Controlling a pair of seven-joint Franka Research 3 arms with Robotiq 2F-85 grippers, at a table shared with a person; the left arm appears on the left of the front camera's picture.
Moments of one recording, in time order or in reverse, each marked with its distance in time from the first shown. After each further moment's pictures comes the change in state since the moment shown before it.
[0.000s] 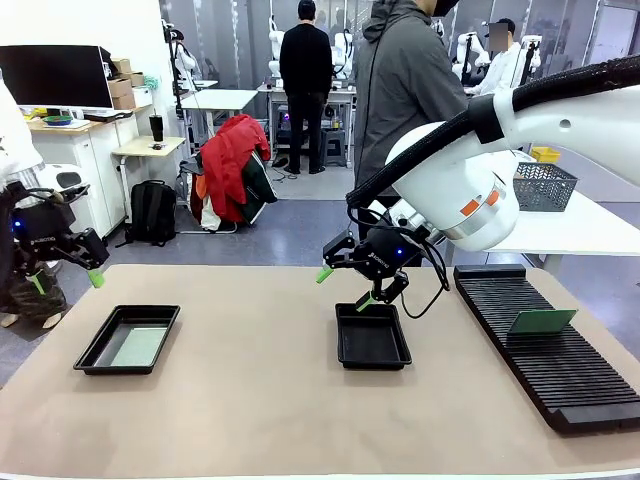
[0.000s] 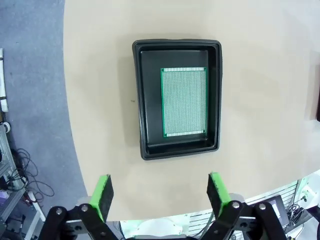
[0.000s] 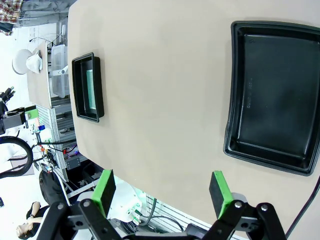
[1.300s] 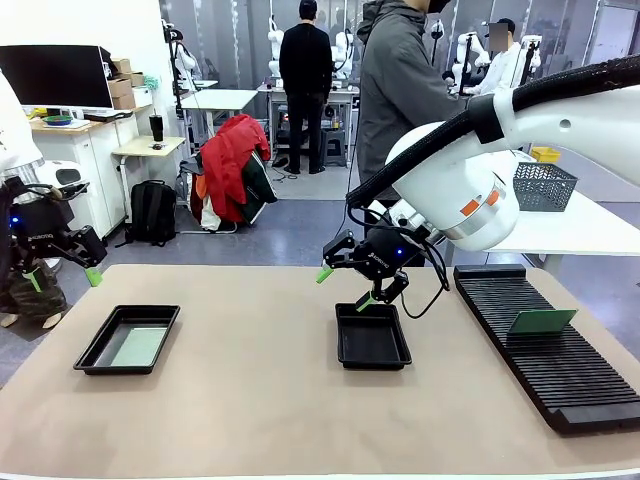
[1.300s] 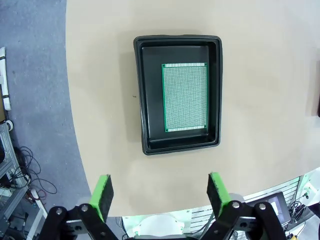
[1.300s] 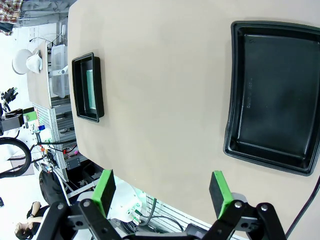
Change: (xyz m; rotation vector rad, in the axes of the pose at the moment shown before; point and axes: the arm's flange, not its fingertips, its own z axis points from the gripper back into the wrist) left arm -0.001 -0.001 0.005 0.009 0.014 -0.007; right arm 0.000 0.000 0.000 0.000 0.000 0.000
